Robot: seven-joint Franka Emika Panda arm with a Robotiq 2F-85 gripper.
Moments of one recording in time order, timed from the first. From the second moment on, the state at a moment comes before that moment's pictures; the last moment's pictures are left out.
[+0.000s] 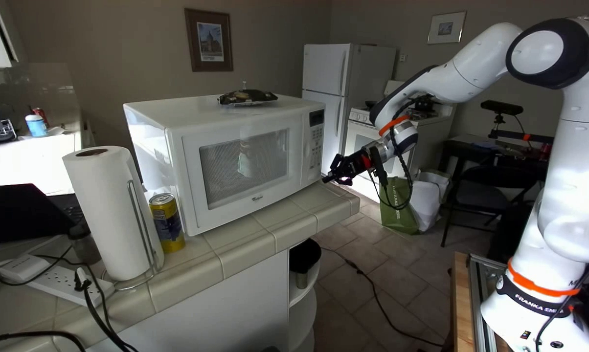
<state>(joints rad) -0.19 0.14 -0.31 -2.30 1.49 1.99 -0.65</state>
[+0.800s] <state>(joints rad) -0.22 0.28 -0.27 -2.21 1.72 1.96 -0.73</state>
